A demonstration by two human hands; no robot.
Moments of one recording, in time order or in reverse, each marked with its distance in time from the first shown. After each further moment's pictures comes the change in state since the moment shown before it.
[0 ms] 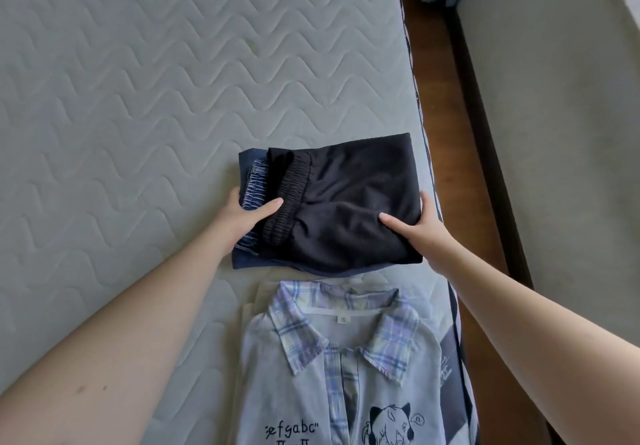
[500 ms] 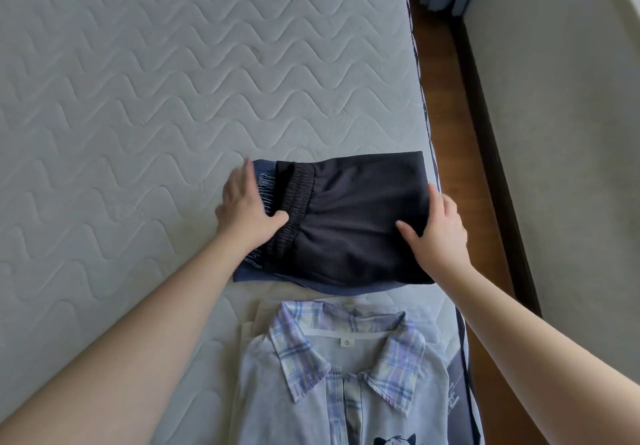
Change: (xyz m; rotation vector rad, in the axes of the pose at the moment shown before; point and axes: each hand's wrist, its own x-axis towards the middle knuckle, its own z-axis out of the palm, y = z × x) left_hand -0.009 0.041 0.017 0.745 0.253 0.279; right_hand -0.008 -0.030 0.003 -0.710 0.314 -0.245
